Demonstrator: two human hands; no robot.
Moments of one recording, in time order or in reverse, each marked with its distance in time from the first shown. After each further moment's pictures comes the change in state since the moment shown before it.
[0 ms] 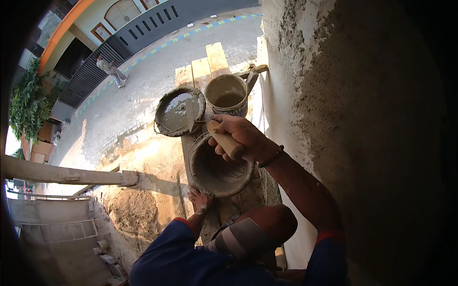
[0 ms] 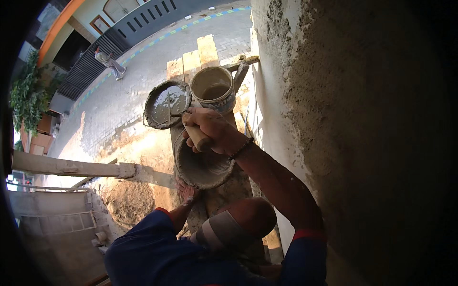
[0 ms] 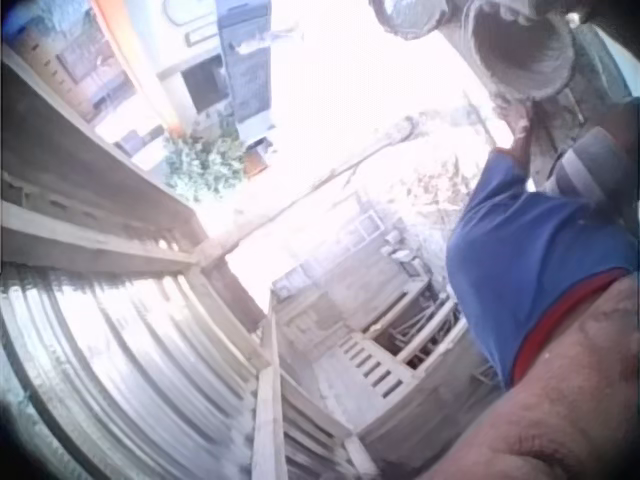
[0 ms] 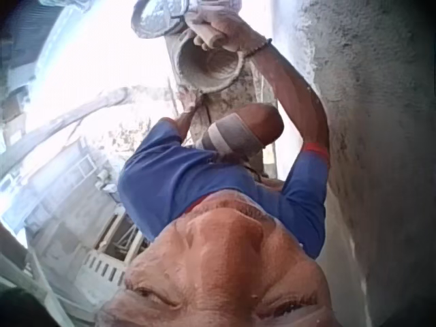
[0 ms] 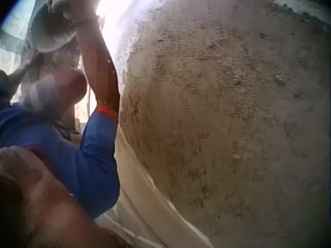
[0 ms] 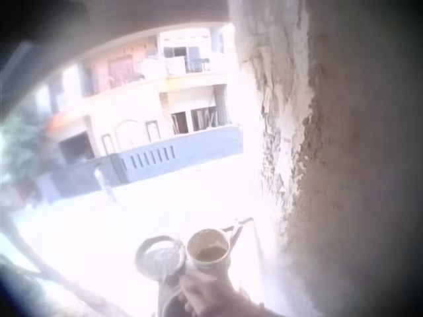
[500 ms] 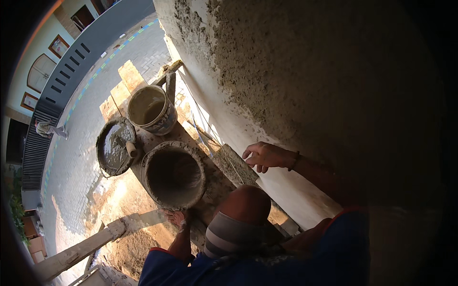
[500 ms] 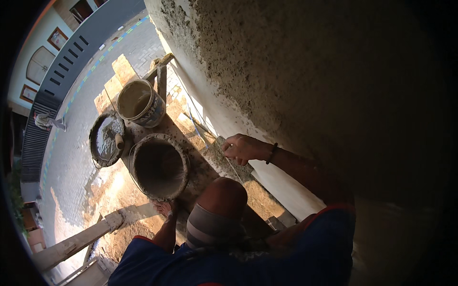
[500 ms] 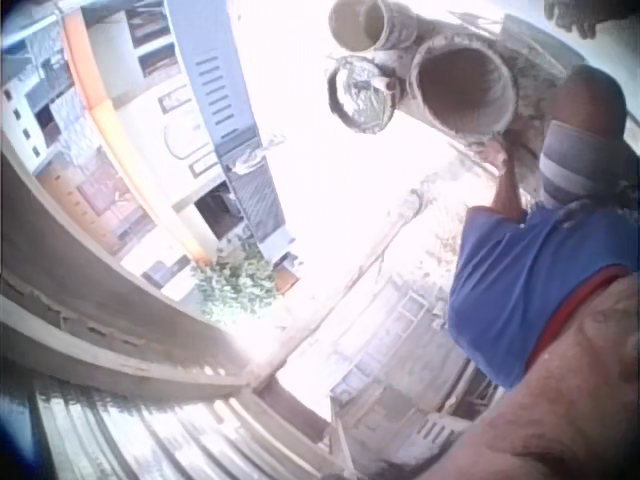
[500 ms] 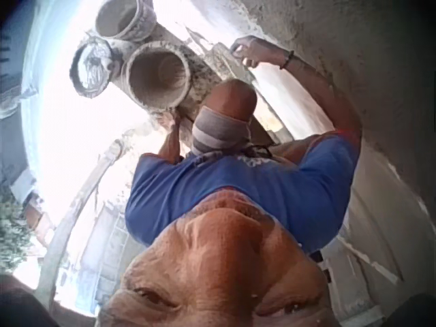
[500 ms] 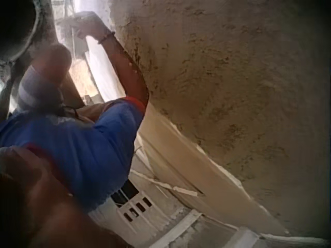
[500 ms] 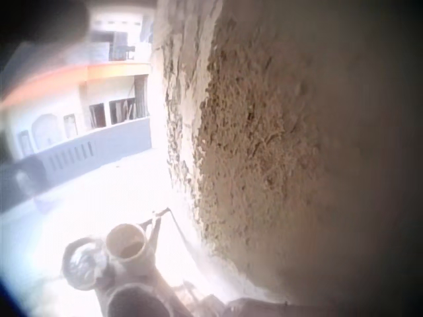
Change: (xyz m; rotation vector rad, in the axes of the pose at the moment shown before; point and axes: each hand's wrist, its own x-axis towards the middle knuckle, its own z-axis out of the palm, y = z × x) left_hand 0.036 -0.021 0.047 0.313 0.105 0.000; right_hand -0.174 0.085 -0.127 -0.615 0.464 0.162
